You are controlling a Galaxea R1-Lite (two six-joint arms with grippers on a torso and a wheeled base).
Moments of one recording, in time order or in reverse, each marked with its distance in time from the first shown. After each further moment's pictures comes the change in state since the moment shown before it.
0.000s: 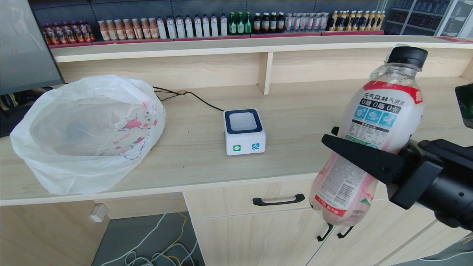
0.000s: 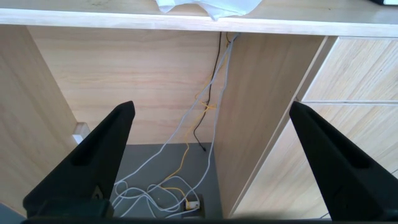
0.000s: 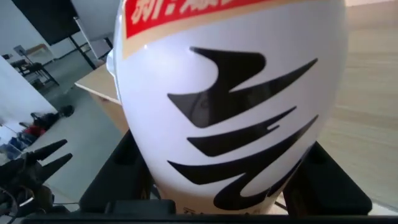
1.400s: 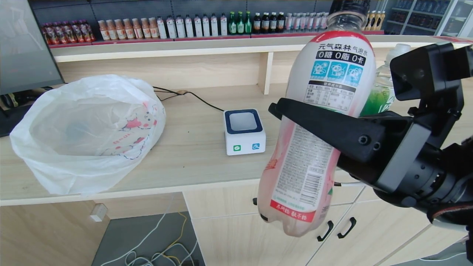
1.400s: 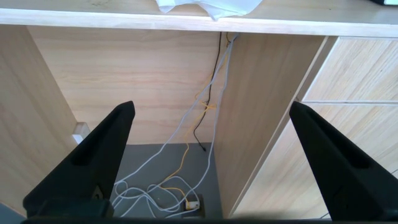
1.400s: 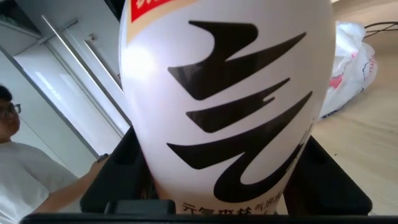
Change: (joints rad) left arm 0.000 0.000 0.000 0.000 0.000 0.000; right arm 0.117 0.240 -0.150 -0.361 0.275 0.348
